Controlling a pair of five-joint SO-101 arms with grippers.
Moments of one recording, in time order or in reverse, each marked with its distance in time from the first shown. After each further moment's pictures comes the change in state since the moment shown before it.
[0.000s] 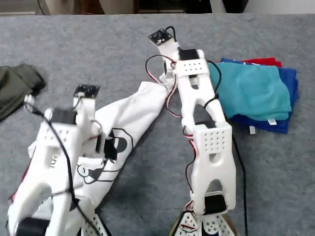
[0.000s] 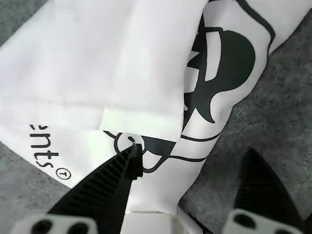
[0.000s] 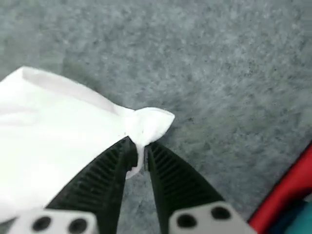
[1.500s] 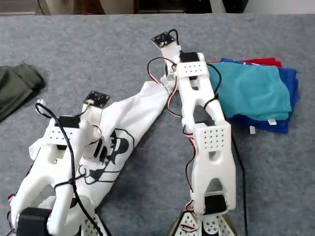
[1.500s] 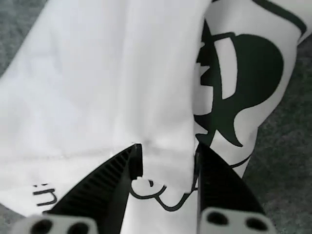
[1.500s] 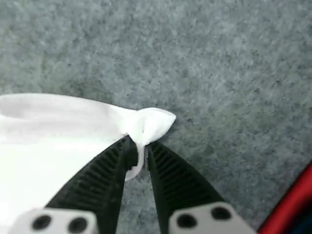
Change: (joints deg) left arm -1.8 6.2 6.4 -14.2 -14.4; right arm 0.4 2.5 -0.3 -1.2 -2.5
